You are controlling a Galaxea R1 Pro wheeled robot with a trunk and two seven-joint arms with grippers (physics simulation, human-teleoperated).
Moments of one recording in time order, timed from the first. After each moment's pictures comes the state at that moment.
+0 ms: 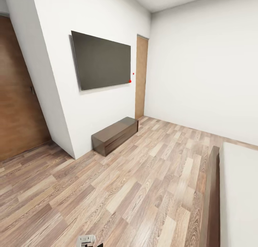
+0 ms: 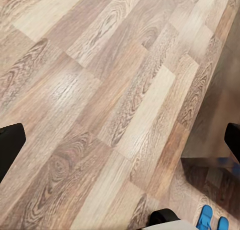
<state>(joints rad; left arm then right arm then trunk) -0.43 0.04 0.25 -0.02 -0.03 -0.24 -0.49 -0.41 -0.22 0.01 0.04 -0.14 -0.14 0.69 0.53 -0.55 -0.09</state>
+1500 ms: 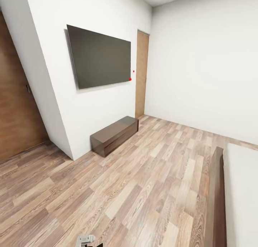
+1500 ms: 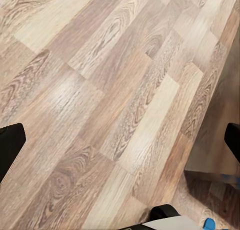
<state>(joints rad) -0.43 0.04 0.25 -0.02 -0.03 -0.24 -0.49 -0.41 -0.21 0.01 0.04 -0.14 -0.14 0.68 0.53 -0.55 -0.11</state>
